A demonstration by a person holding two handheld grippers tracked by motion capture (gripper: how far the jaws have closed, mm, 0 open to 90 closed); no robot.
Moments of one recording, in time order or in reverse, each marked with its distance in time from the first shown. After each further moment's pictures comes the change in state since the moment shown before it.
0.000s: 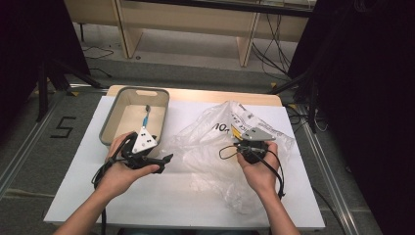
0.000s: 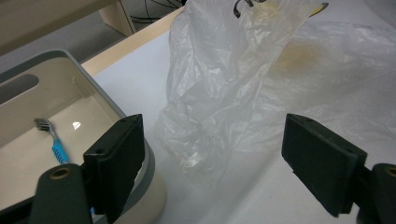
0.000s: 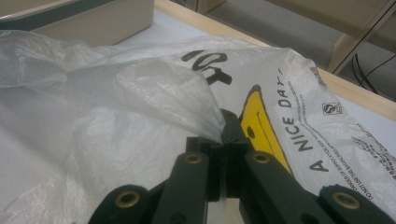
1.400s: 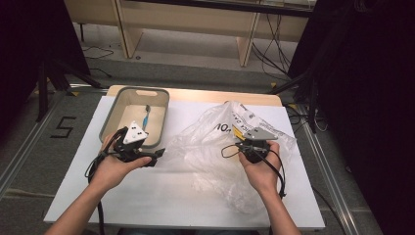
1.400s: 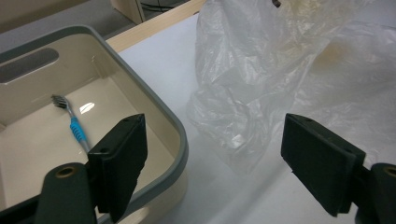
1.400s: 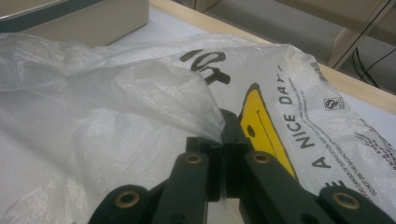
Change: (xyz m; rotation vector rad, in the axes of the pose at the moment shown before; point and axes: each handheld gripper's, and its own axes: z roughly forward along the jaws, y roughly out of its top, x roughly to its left) left arm 0.028 -0.006 0.001 0.026 0.027 -0.092; right arm -0.005 -0.003 0.001 0.008 0.002 0.019
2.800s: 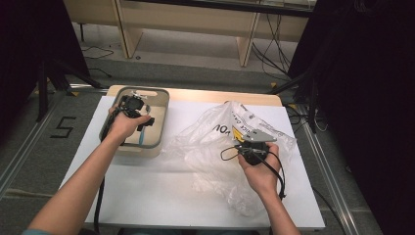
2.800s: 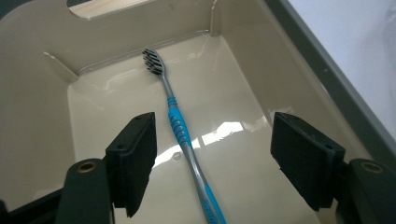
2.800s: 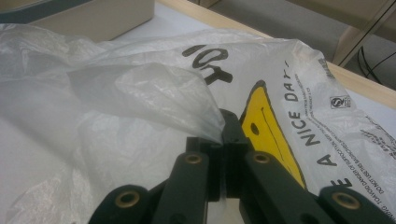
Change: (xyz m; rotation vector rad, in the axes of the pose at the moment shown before) left arm 0.107 0.031 0.104 0.300 0.214 -0.230; right arm 0.003 -0.003 -0.001 0.011 0.010 -0.008
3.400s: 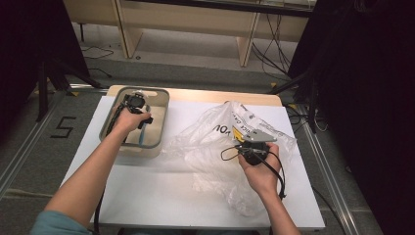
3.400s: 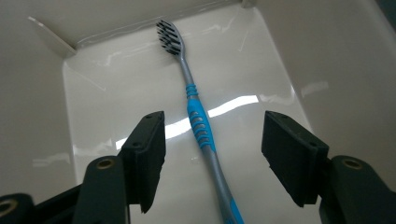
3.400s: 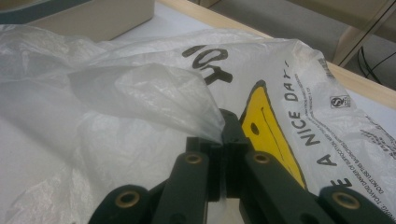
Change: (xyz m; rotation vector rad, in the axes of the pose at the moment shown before) left arm 0.012 0.007 0.032 0.124 0.034 -0.055; right arm 0.000 0.000 0.000 0.000 0.000 -0.001
